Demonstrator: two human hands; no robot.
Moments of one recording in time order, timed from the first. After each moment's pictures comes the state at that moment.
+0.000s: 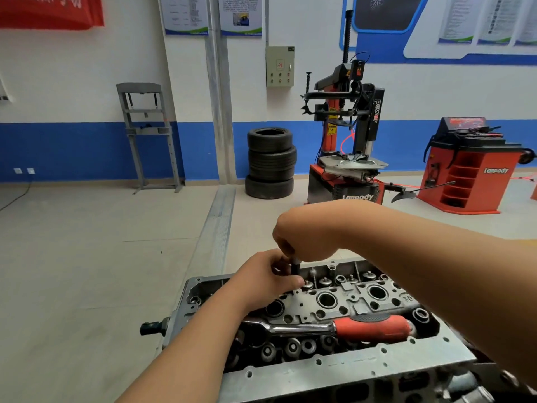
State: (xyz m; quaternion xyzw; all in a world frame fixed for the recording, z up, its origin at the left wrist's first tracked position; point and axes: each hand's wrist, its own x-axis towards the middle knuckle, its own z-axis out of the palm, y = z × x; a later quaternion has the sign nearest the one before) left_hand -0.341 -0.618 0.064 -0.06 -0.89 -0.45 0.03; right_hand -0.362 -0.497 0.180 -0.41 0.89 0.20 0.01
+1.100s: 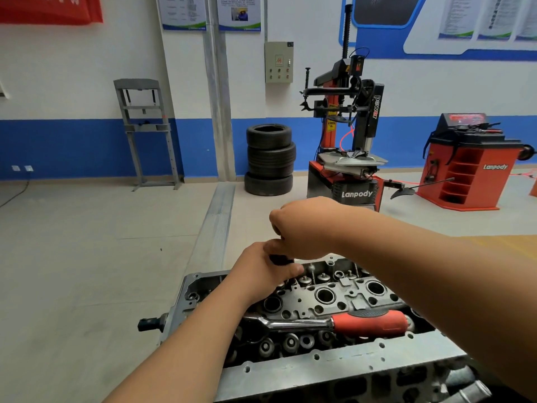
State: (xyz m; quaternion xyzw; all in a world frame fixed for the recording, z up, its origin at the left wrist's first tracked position) left_hand -0.345 -0.616 0.065 -0.04 -0.89 -0.45 0.09; right_hand -0.362 -0.496 0.168 -0.36 0.92 0.15 -0.10
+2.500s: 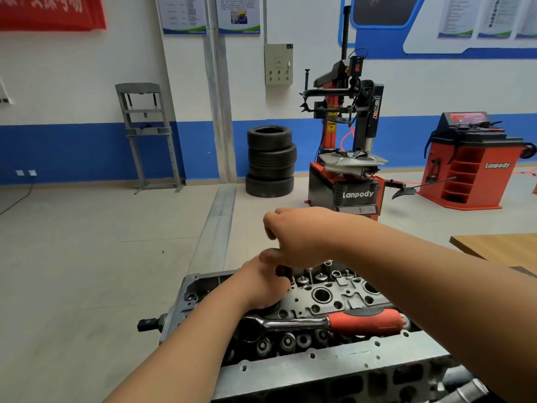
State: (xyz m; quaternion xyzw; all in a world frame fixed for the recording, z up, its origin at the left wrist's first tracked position) left_hand -0.337 -0.609 0.071 -0.03 -0.95 -0.30 -0.04; right_hand -0.359 -0.489 0.159 -0.38 0.92 0.06 -0.06
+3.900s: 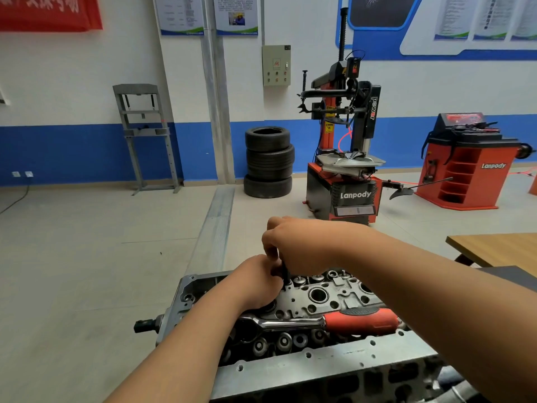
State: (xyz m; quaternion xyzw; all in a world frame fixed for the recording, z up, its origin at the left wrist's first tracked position) left_hand -0.336 -0.608 0.073 -0.05 -0.95 -0.30 -0.01; right_hand -0.356 -0.482 0.155 -0.43 0.90 0.05 0.00
